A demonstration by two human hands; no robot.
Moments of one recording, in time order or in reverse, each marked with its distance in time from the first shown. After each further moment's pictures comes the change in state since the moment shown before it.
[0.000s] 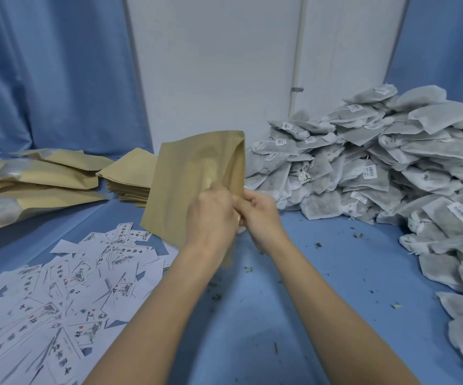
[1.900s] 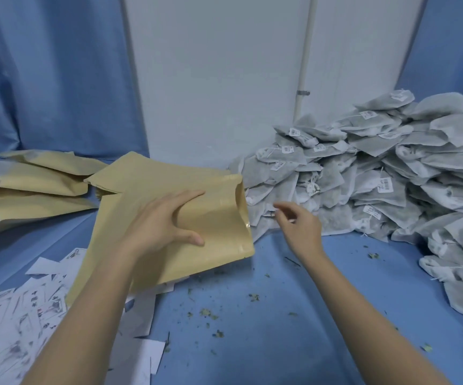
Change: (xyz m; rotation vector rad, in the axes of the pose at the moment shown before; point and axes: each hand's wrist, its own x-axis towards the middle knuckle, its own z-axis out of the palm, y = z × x) left_hand 0.071 -0.126 0.028 -0.304 -0.334 0.194; right_hand 0.051 0.058 -0.077 -0.673 0.338 -0.057
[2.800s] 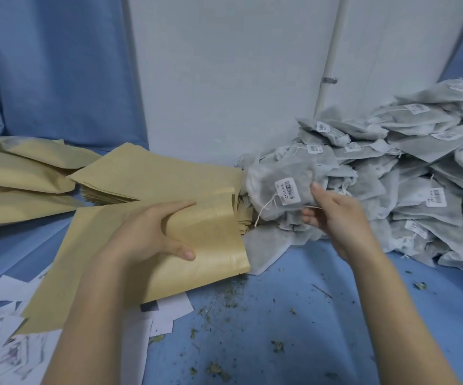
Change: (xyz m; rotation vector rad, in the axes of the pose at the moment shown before) left_hand 0.039 -0.063 0.009 -0.122 -0.061 -0.135; right_hand 0.060 -0.011 -0.002 0.585 -0.104 0.270
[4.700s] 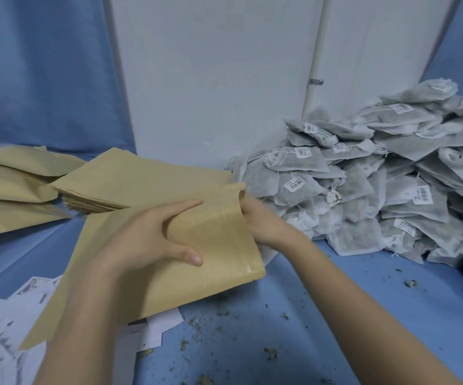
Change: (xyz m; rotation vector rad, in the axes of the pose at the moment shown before) left_hand 0.003 0.023 0.004 -0.085 -0.040 0.145; right_hand 0.003 0.004 0.078 -0.783 -0.505 -0.207
